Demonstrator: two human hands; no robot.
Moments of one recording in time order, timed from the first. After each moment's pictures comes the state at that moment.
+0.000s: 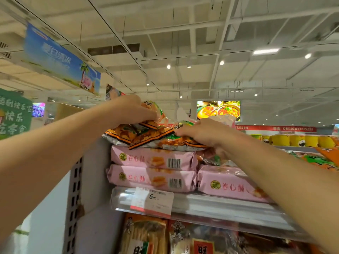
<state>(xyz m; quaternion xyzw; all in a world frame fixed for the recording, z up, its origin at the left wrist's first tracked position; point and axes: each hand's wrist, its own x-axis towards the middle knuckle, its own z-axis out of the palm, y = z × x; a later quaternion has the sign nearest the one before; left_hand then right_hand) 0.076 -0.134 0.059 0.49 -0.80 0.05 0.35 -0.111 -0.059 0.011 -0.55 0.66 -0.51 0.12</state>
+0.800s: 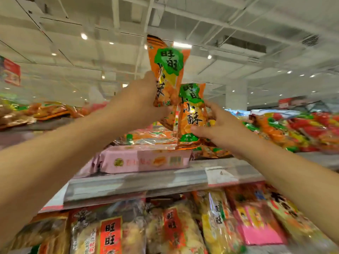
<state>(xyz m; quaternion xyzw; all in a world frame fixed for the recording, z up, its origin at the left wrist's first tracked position) -0.084 -0.045 0.015 0.08 -0.86 0.03 0.50 -0.234 0.112 -0.032 -0.47 0.70 -0.52 -0.14</state>
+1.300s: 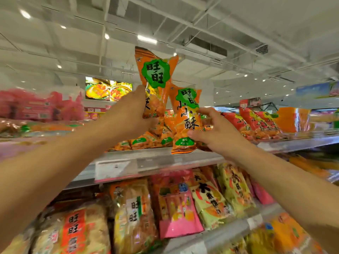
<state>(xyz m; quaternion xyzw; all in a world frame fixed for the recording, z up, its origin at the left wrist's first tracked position) -0.245 0.097 -0.026 0.02 -0.89 -0.05 0.45 -0.372 0.295 -0.073 -0.41 0.70 -0.57 -0.15</state>
